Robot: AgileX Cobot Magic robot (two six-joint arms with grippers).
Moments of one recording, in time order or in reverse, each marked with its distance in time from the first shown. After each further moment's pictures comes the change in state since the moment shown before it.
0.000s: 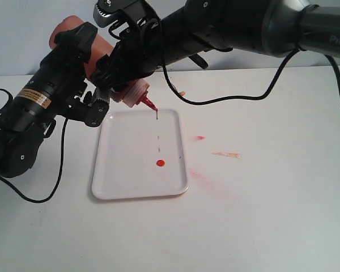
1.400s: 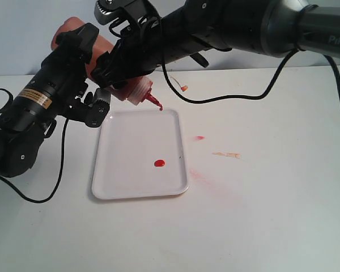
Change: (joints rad) left arm 0.004 0.000 -0.004 0.004 0.007 0.000; right arm 0.000 0.003 -0.002 -0.036 -0.029 0.049
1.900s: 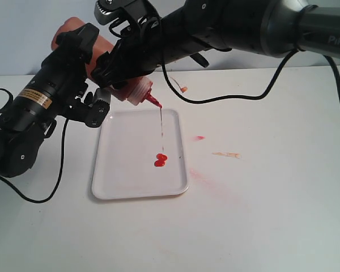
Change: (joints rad) left arm 0.000 0.000 0.000 0.000 0.002 0.000; right arm 0.000 0.000 0.000 -0.007 -0.002 0.016
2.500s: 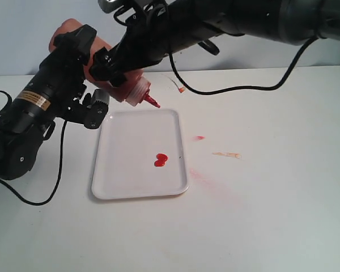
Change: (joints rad) left arm 0.000 0.000 0.015 -0.020 -0.006 0.000; right arm -0.002 -0.066 0.000 -0.076 0.055 0.045
